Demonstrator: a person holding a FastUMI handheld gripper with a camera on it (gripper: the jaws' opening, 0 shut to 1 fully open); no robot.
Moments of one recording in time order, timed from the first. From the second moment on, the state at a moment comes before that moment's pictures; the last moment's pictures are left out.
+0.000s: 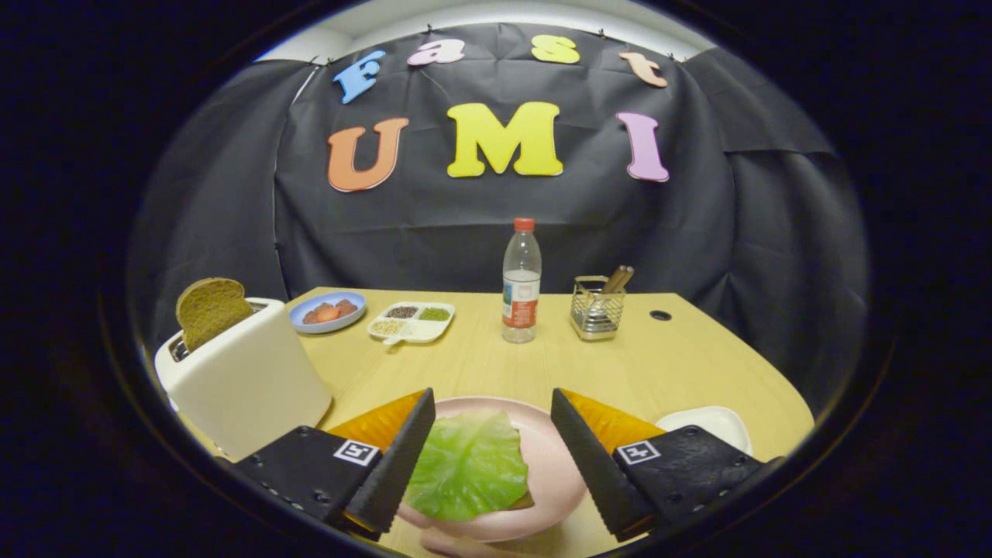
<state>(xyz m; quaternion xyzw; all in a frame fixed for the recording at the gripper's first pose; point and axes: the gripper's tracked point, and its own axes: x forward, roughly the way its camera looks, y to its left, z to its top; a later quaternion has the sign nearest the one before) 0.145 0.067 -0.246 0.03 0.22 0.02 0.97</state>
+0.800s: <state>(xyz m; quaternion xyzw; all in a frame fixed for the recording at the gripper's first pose) 0.090 0.176 -0.140 0.03 0.16 0.05 0.99</state>
